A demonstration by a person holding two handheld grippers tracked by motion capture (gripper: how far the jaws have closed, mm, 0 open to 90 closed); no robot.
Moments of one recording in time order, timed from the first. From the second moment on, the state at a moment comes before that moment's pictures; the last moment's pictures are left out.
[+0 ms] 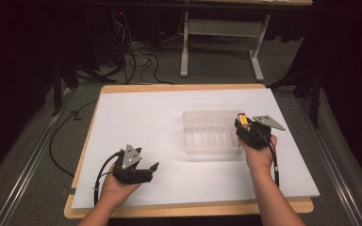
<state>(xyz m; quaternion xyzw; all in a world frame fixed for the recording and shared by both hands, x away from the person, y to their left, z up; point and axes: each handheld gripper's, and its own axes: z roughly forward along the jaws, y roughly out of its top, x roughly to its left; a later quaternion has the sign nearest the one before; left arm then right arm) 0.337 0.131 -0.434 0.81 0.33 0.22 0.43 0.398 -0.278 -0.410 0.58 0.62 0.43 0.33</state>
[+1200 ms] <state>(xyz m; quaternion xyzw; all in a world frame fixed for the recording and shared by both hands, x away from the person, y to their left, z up) 0.333 0.126 -0.432 0.80 0.34 0.17 0.46 0.321 -0.291 -0.378 0.51 0.65 0.47 0.31</state>
